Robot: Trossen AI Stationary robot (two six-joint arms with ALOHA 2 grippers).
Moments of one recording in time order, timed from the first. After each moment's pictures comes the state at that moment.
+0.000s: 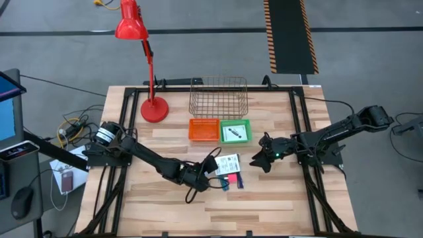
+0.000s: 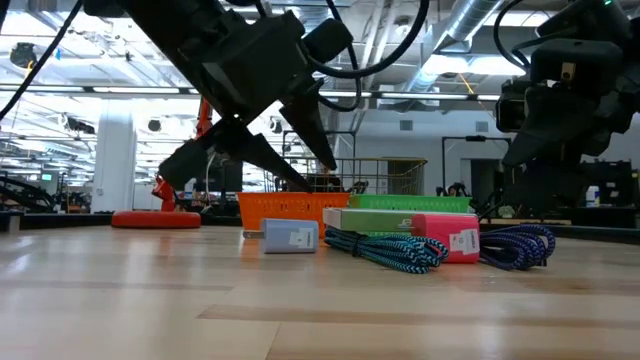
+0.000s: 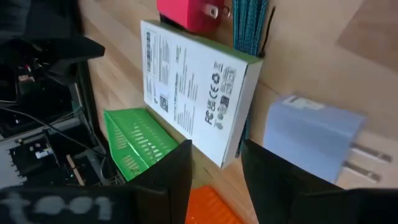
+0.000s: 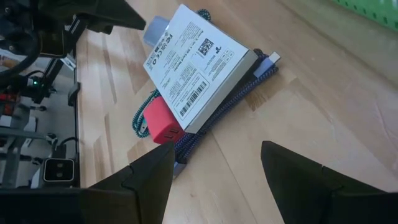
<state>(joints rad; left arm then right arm) -0.40 1.88 1.12 -0.15 -0.64 1.01 0.20 1.03 0.24 0.16 -0.02 0.88</state>
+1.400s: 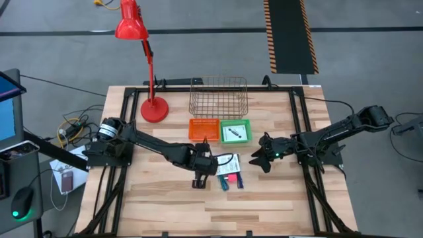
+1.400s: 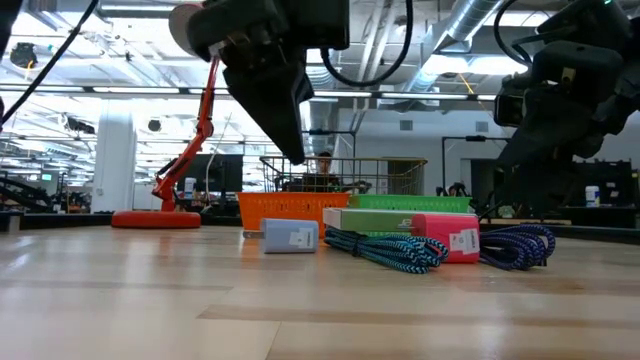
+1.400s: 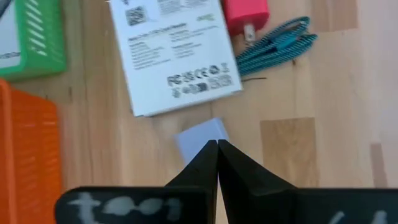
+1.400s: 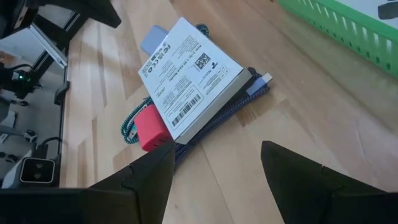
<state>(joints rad) -0.26 1.88 1.41 -0.69 -0.15 -0.15 0.20 1.03 0.24 0.16 0.03 0.78</state>
